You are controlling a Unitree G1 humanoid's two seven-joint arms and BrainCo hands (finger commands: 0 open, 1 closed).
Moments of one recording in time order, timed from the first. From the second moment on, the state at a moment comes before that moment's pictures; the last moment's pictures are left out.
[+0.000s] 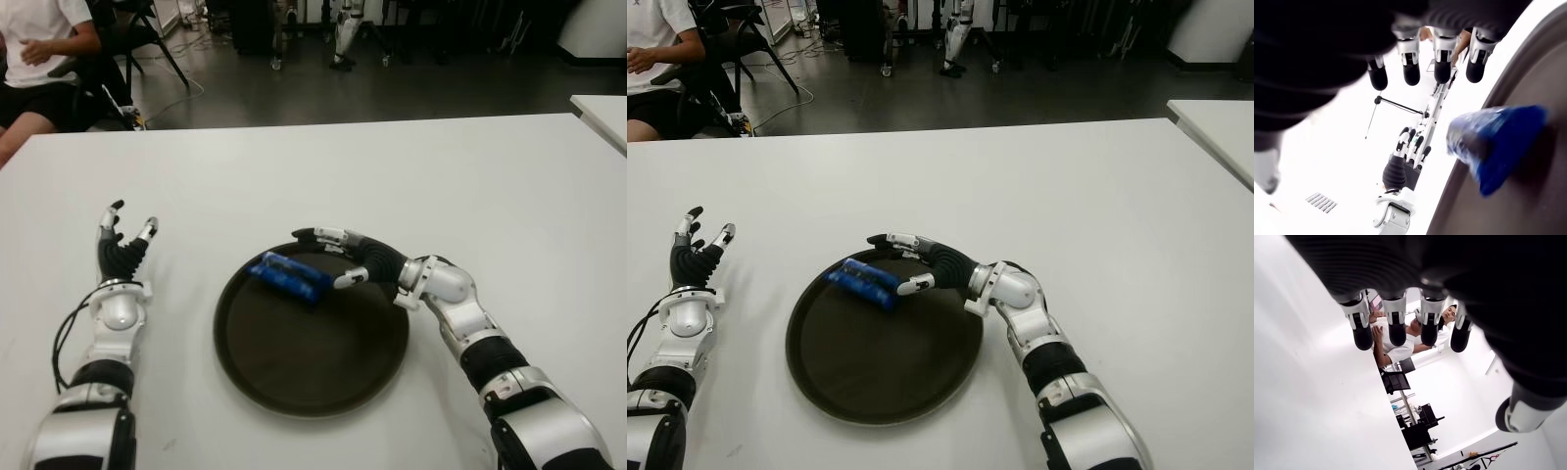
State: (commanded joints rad) left arm -0.46 0.30 0.13 1.10 0.11 -0.50 0.34; right arm -0.53 -0.09 0.21 0.79 0.04 -0.55 0.77
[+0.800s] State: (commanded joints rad) left arm -0.46 0.30 0.13 1.10 0.12 -0.51 0.34; right arm -0.54 -0.09 0.20 0.80 0.02 -0.58 0.74
